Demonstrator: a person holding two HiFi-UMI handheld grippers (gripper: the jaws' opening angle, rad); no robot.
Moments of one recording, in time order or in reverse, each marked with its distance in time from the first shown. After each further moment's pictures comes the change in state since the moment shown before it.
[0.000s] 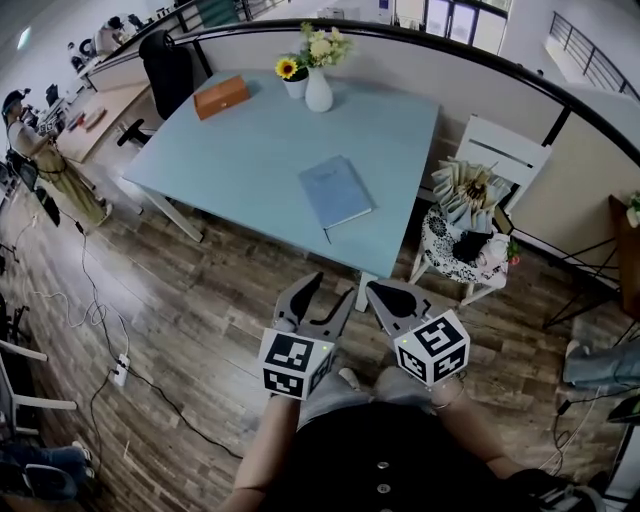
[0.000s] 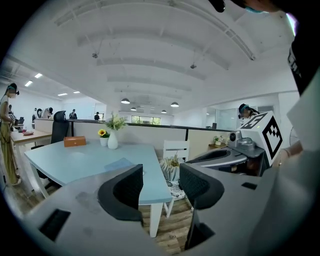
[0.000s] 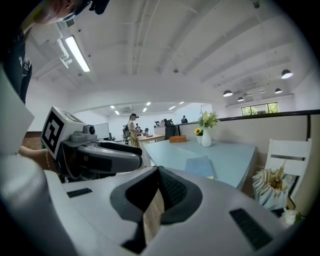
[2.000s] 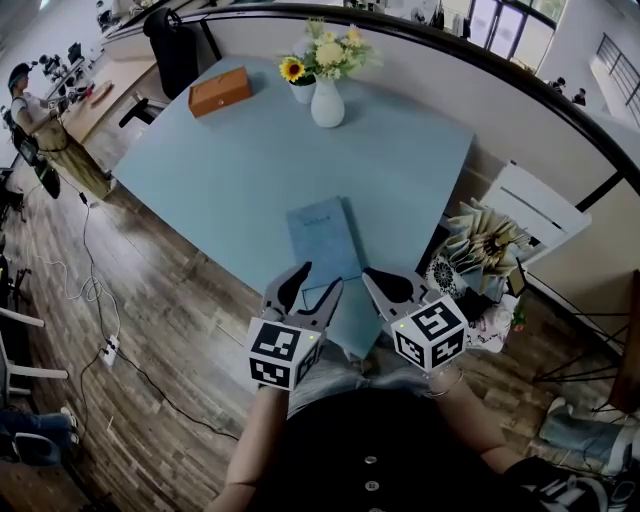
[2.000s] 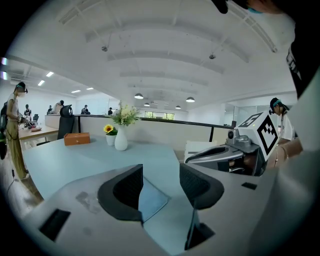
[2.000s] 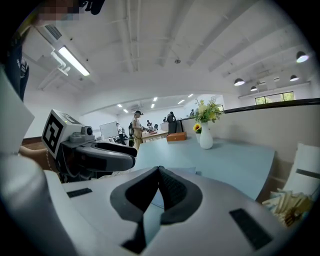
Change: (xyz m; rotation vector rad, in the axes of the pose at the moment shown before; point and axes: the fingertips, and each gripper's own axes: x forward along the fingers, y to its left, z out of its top) left arm 0.188 0.109 0.045 -0.066 0.046 0.155; right arm 0.132 -0.194 0.044 0.002 0.061 0.162
